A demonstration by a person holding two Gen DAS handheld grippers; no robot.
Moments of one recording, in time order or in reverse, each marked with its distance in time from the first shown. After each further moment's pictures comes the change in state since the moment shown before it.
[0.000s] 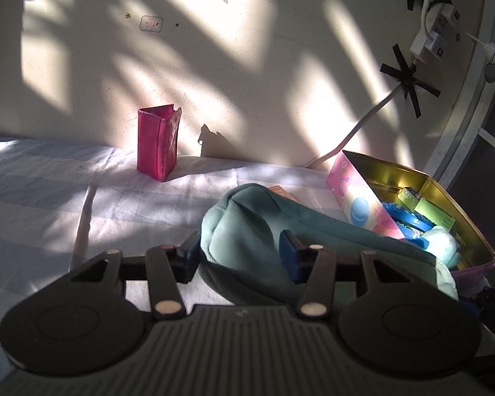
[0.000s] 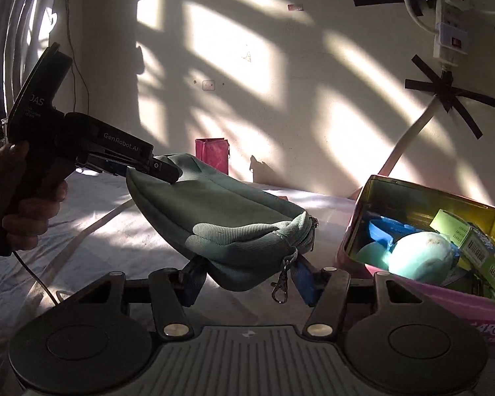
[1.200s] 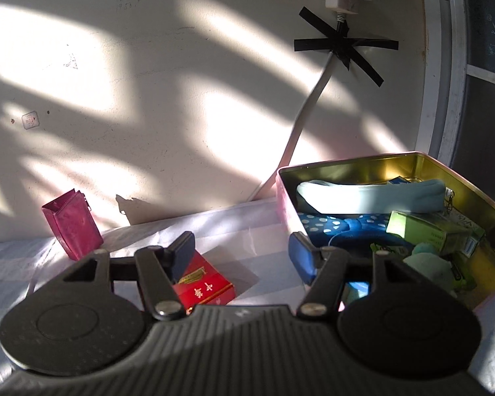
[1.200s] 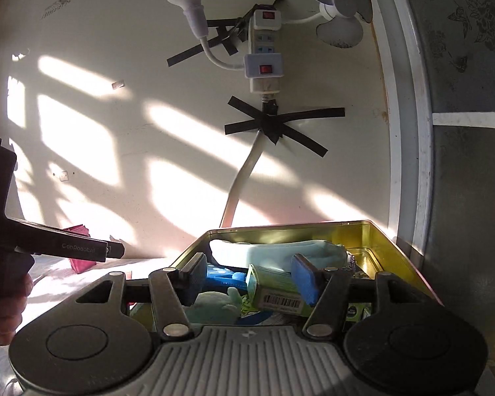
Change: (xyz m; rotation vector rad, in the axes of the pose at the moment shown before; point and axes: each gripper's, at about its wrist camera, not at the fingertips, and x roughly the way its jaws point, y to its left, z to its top) left arm 0.073 -0.140 0.012 0.283 -0.044 0.128; right arm -0.022 -0.118 0.001 0.251 -0.168 -0.307
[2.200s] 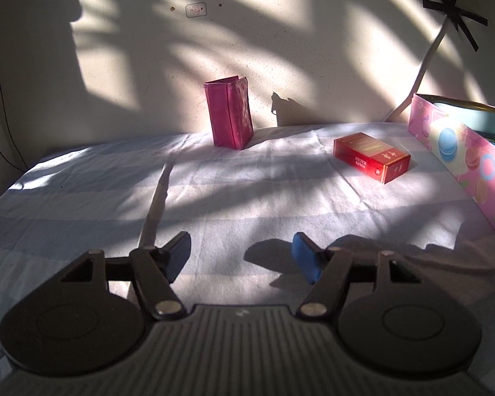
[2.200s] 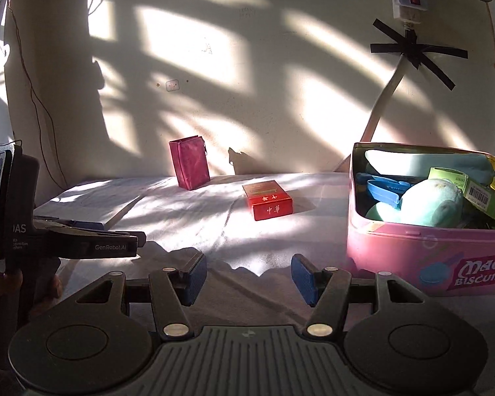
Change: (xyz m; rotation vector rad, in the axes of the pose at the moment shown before) left arm -0.037 0.132 -0.124 -0.102 0.088 0.248; right arm 0.010 0.160 -0.058 -0.065 0.244 0.219
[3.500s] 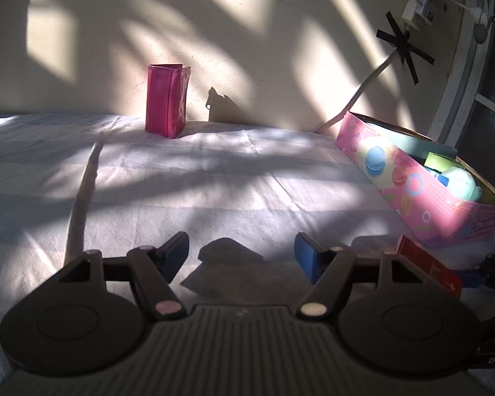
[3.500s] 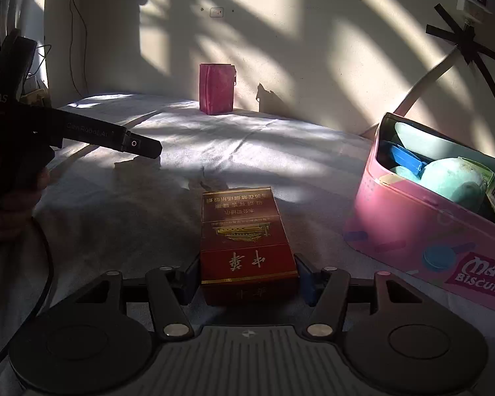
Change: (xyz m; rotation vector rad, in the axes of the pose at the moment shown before) left arm 0.001 0.015 -0.008 -0.130 0.021 -0.459; right arm -0.014 -0.010 -0.027 -0.237 0.190 0.029
